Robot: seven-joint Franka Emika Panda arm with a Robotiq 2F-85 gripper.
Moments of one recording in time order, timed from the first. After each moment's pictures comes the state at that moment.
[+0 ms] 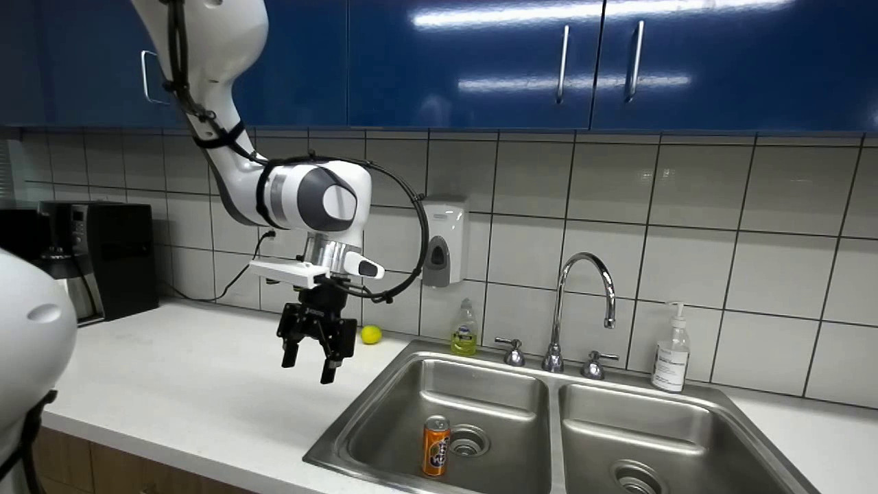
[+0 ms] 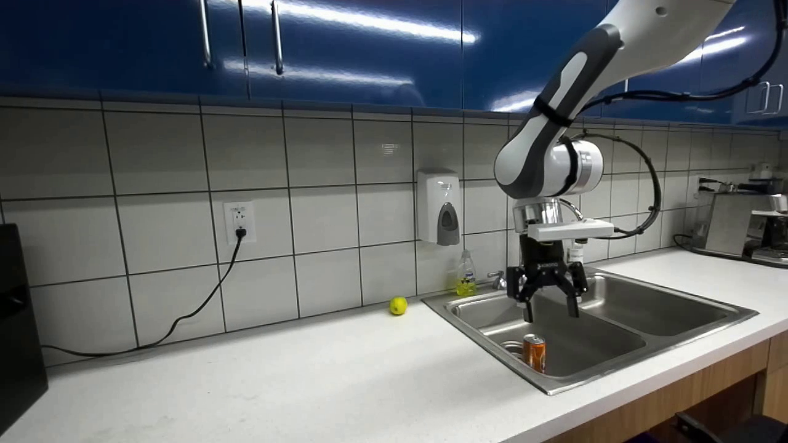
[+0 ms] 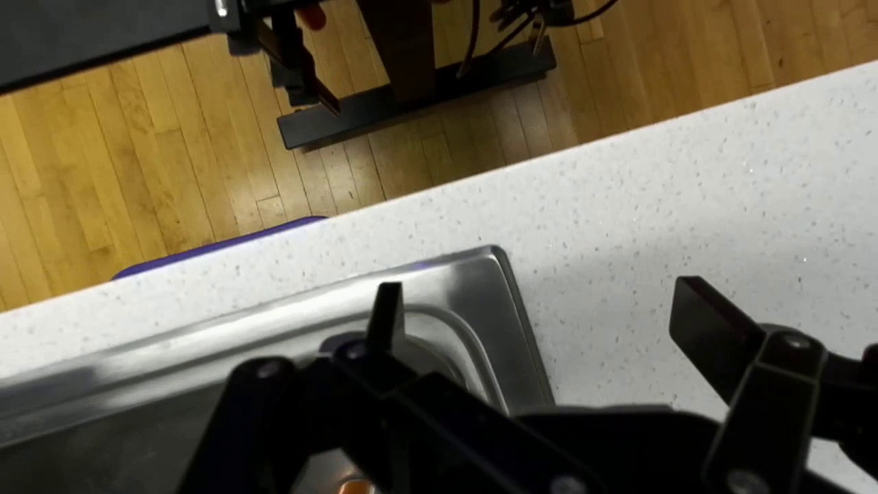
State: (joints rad) arm 0.00 -0.07 -0.07 -2.54 0.04 2.21 0.11
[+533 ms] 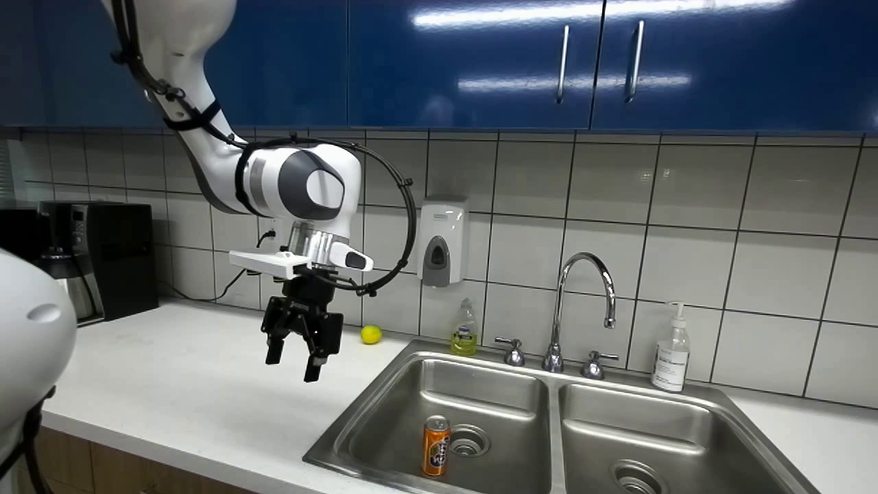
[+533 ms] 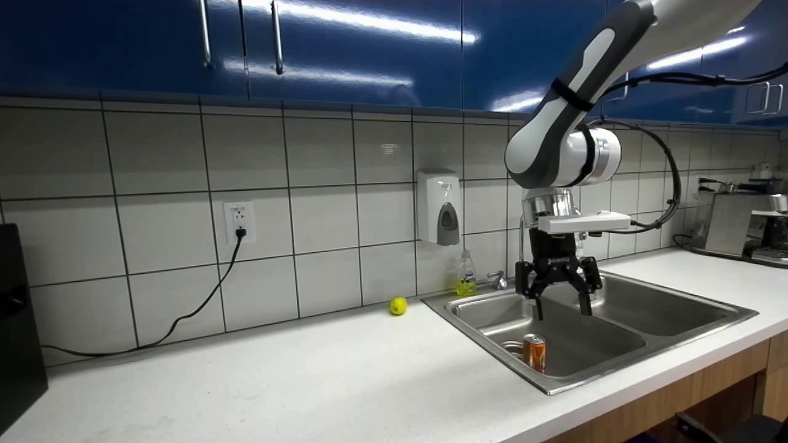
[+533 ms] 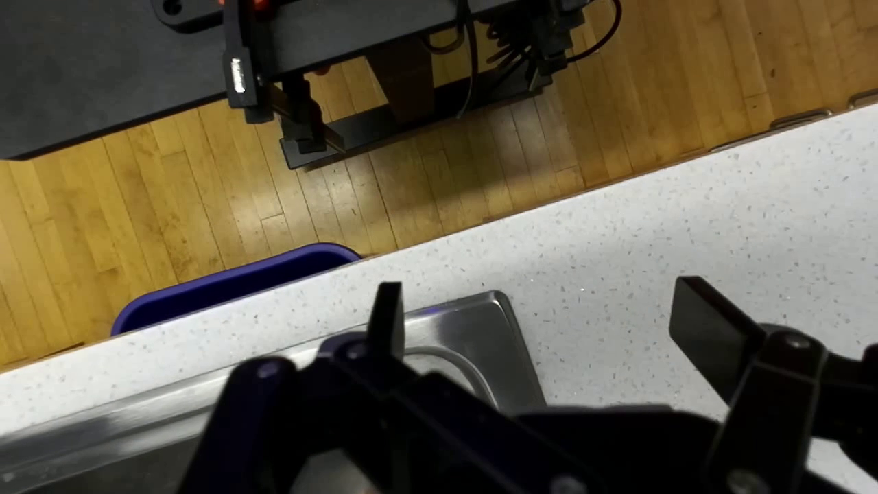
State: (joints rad) arm 0.00 -0.18 -0.06 -2.62 0.04 2.18 0.14
